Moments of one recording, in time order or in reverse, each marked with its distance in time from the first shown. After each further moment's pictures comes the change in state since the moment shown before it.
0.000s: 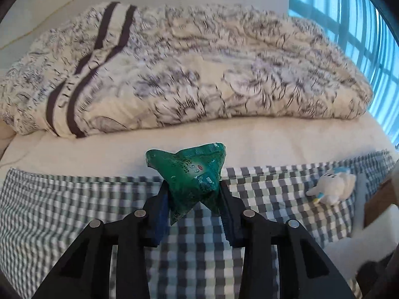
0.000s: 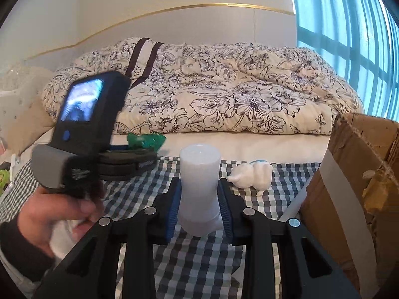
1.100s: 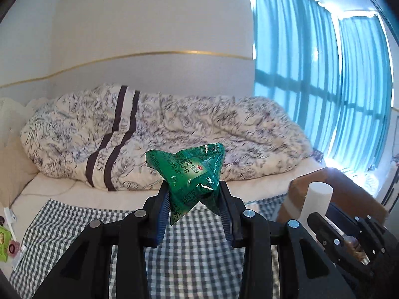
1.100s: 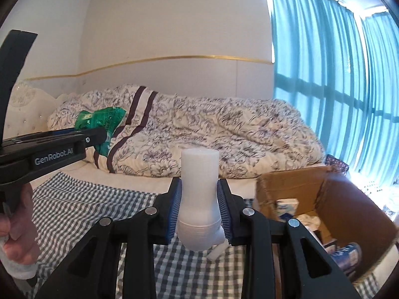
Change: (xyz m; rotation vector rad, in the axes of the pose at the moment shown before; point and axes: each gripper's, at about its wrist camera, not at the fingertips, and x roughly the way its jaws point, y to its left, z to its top) left arm -0.263 -0.009 -0.023 0.020 -0.396 -0.120; right arm -0.171 -0.002 0.024 -0.018 -0.237 -0.105
